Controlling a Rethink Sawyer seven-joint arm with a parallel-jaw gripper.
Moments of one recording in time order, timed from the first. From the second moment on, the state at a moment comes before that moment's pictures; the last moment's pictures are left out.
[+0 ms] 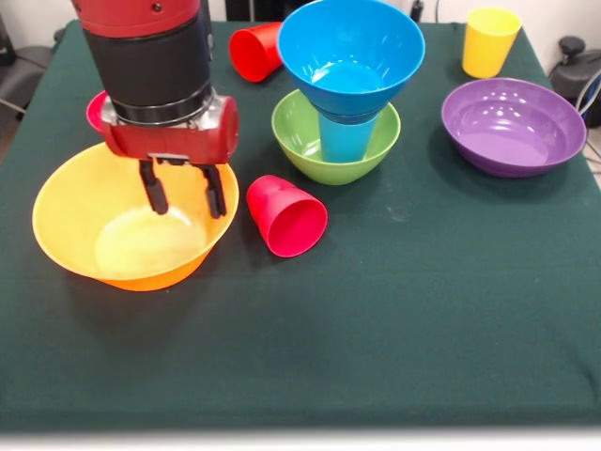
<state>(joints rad) -0.61 -0.40 0.44 1.12 -0.39 0.87 1.76</state>
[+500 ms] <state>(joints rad) -0.60 -0.39 0.41 1.08 -0.39 0.87 1.76</state>
